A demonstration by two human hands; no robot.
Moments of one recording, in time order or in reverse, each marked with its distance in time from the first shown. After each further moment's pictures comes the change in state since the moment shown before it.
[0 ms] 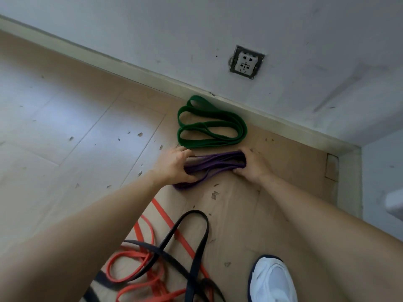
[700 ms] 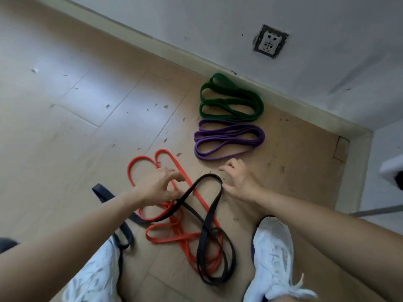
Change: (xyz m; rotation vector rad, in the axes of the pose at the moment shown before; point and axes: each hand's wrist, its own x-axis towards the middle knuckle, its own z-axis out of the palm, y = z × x) left_hand -0.192 -0.010 0.005 -0.235 -0.213 -0.078; right_hand -0.130 -0.042 0.062 -0.156 -0.085 -0.495
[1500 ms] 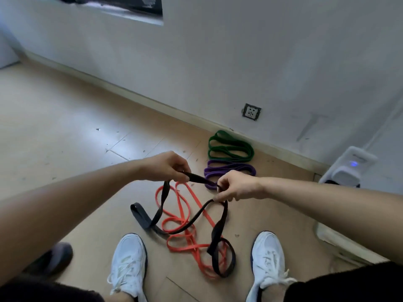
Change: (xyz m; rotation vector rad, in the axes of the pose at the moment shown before) left_hand -0.140 0.152 -0.195 -0.222 -0.024 -0.024; right_hand -0.085 -0.155 -0.185 0.471 -0.382 0.006
